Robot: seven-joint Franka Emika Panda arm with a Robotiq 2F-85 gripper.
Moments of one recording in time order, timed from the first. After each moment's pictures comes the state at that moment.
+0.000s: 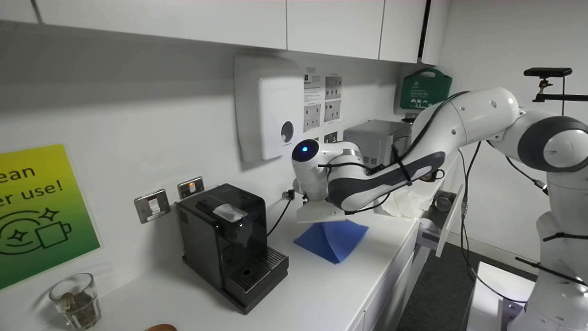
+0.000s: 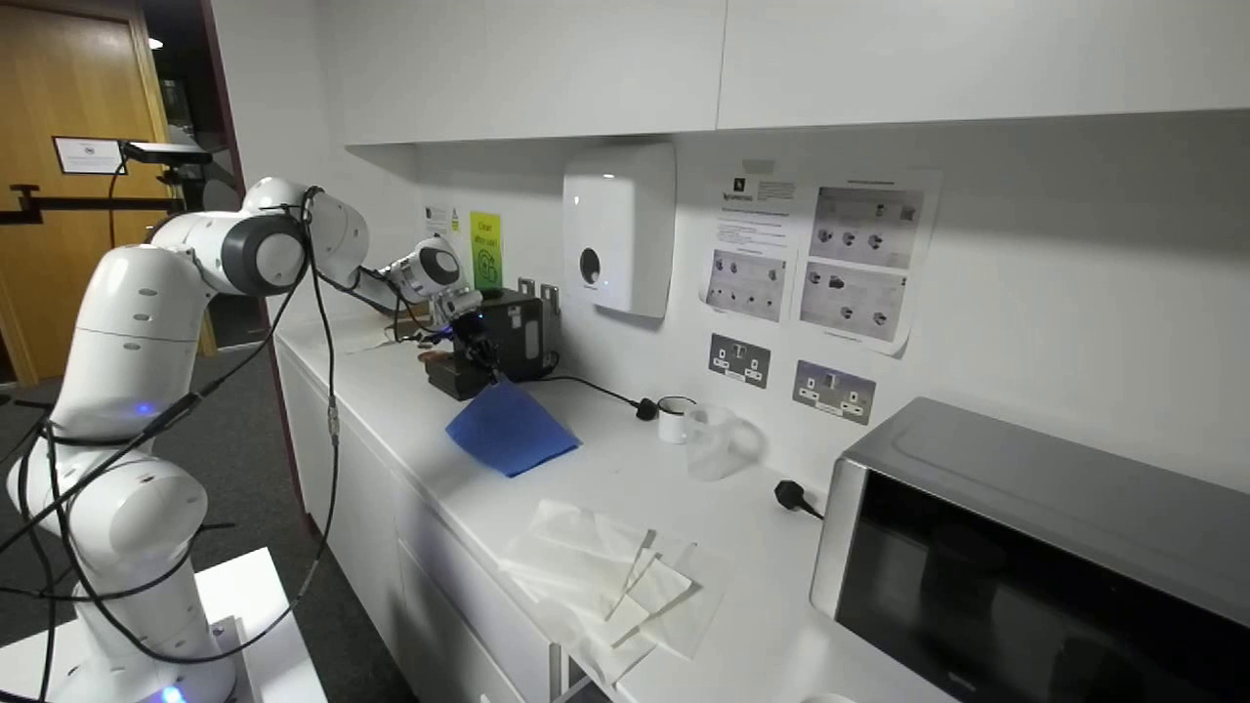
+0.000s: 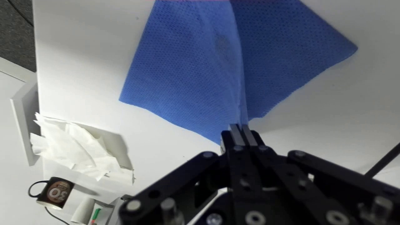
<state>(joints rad) 0.44 0.37 0.04 -1.63 -0.60 1.85 1.66</state>
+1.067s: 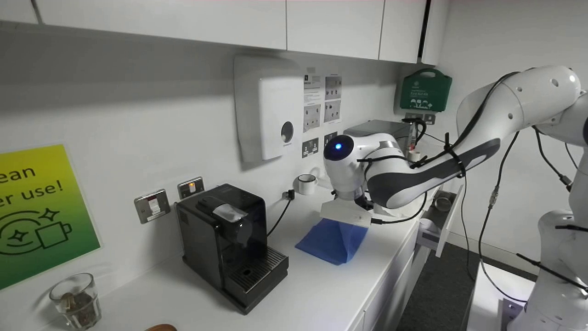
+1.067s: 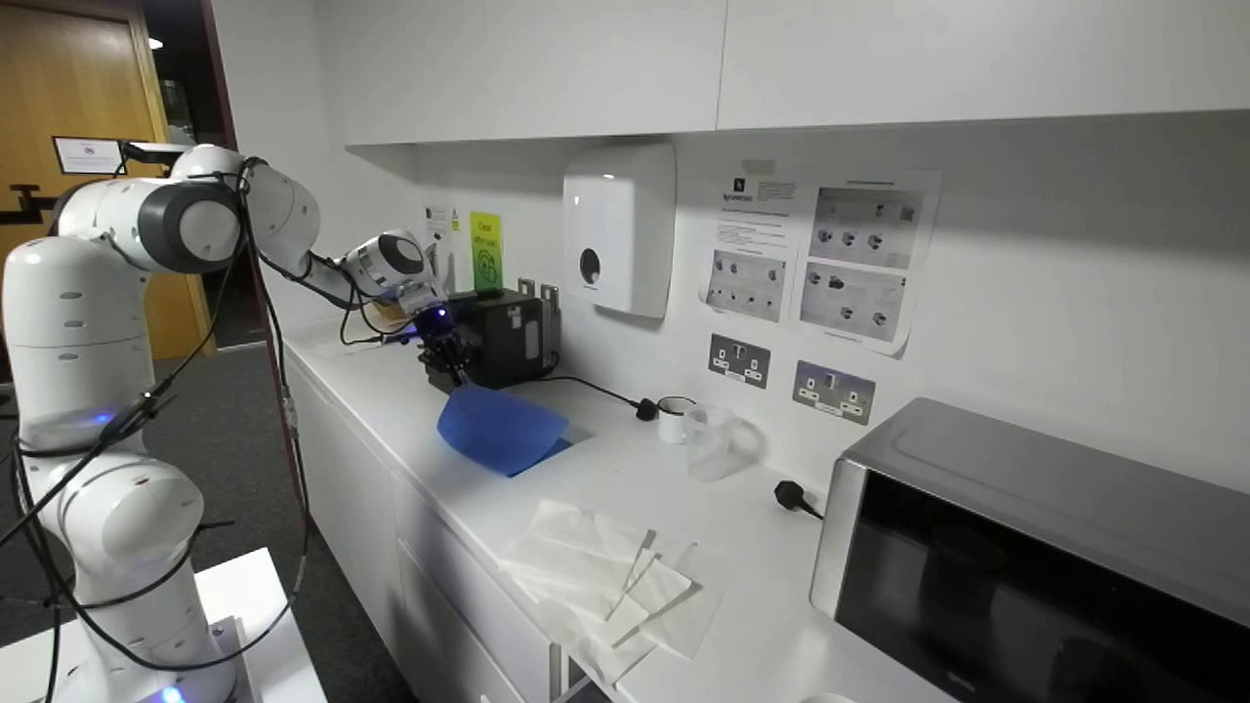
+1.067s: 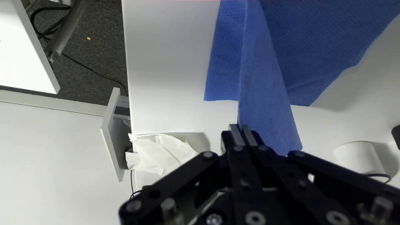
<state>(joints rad) 0.39 0.09 0.13 -1.94 -0.62 1.77 2.06</state>
